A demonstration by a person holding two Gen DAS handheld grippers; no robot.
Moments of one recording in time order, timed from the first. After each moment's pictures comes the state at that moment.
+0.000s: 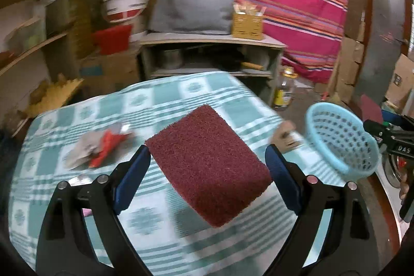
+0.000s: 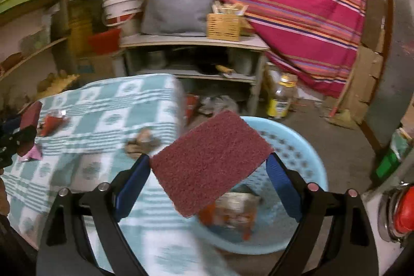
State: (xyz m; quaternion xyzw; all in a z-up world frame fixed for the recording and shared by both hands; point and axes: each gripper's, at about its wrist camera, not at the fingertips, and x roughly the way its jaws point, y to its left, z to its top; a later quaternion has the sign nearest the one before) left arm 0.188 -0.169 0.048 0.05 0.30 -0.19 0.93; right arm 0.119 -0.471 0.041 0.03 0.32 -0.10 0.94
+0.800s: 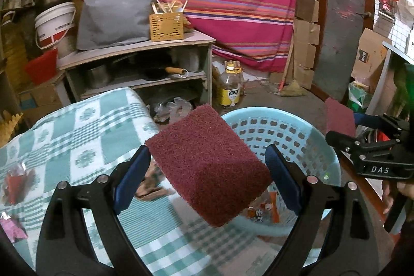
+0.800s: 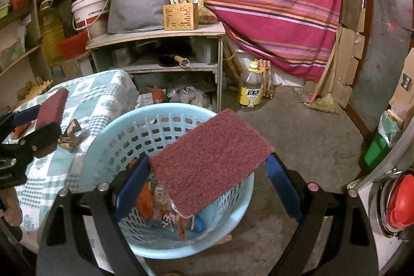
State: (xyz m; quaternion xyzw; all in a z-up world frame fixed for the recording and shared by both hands) left arm 0.183 -0.367 0.029 0.08 0.28 -0.30 0.91; right arm 0.108 -0.592 0.010 0.06 0.33 -0.13 0.93
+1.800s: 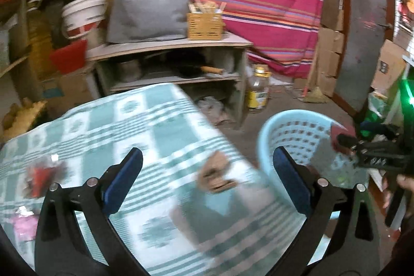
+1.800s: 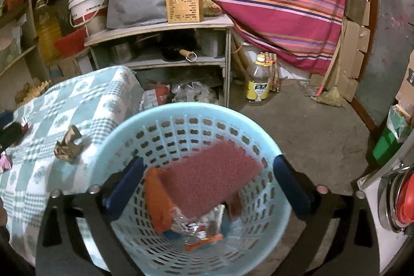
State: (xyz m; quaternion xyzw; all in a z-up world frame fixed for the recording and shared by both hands) left arm 0.207 -0.281 0.038 0.07 0.29 -0.23 0.93; right arm 0.149 -0.565 -0.005 0.07 0.35 -0.14 0.93
